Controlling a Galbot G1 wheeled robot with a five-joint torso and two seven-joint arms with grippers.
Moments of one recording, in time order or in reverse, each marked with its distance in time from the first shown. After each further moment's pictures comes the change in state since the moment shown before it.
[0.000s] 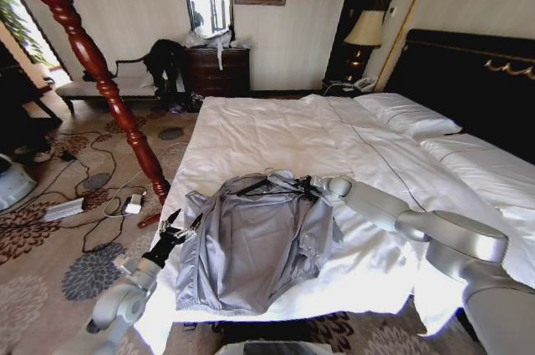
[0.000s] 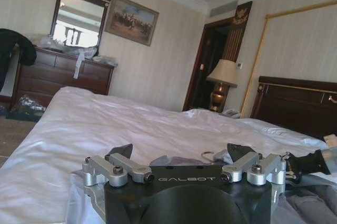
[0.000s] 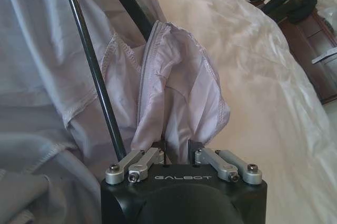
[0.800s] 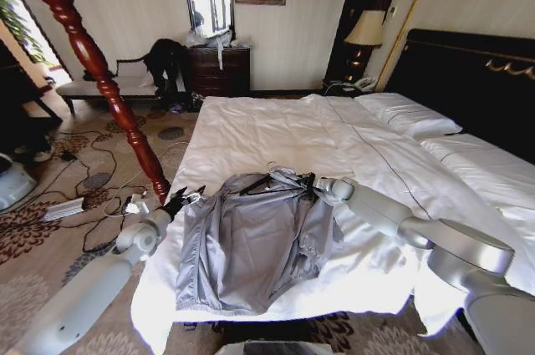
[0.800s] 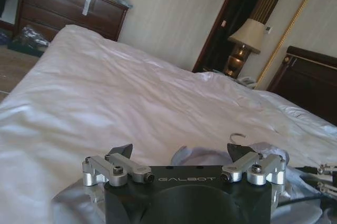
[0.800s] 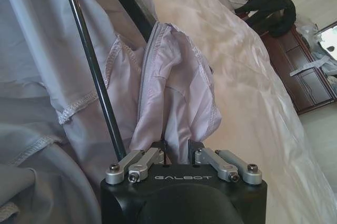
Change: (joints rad) left arm -0.699 0.150 0.469 0.354 -0.373 0.270 -0.168; right arm -0.051 -0.013 0.089 0.026 -0.103 0.033 0.063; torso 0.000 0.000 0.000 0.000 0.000
